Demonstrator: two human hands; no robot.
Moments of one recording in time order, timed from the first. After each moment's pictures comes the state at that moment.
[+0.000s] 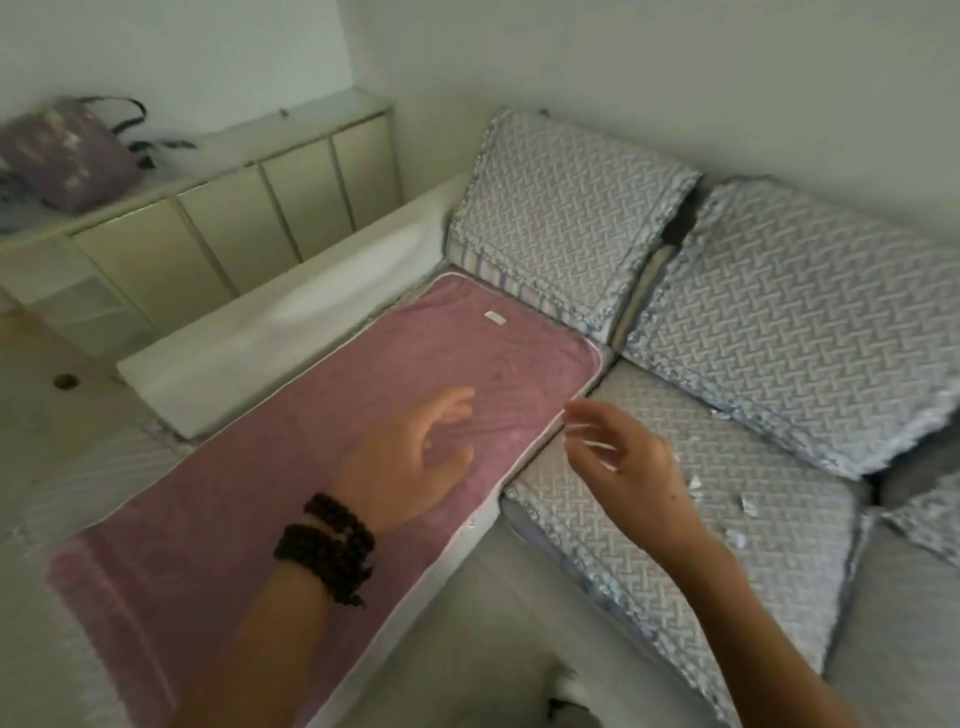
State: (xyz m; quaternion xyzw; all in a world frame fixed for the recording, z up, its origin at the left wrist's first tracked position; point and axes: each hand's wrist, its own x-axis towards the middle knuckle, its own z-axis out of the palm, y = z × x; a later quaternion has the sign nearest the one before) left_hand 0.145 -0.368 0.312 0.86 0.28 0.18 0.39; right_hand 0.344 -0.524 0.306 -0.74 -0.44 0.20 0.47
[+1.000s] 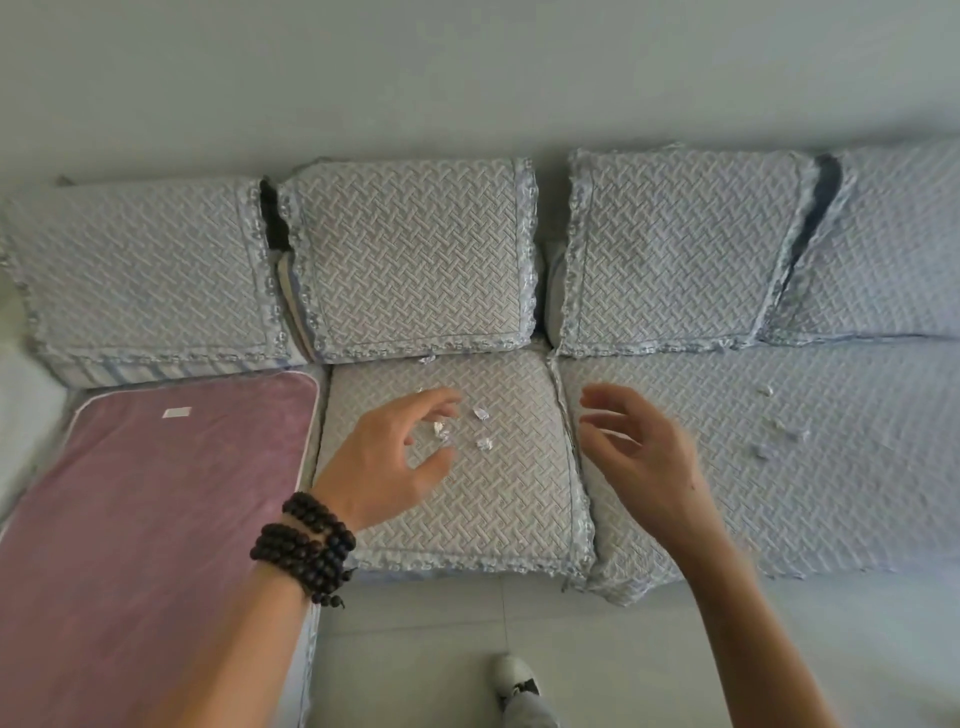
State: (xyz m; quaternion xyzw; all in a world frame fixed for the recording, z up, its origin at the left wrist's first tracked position) left_hand 0.408 -0.582 0.314 0.92 -0.08 0.03 0.39; right_hand 0.437 -0.853 0.319 -0.82 -0.08 0.00 0.56
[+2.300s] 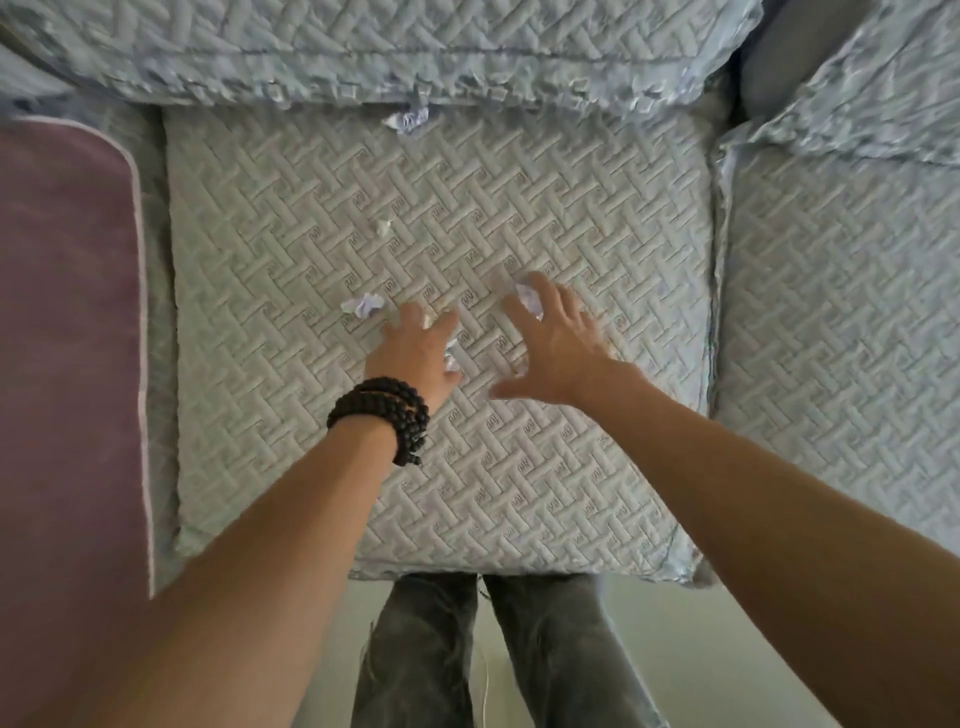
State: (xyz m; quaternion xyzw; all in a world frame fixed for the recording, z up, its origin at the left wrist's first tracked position) left_hand 0.752 -0.495 -0.211 0.92 0.11 -0.33 0.16; right_hand 0.816 -0.665 -0.215 -0.90 -0.26 0.34 0.06
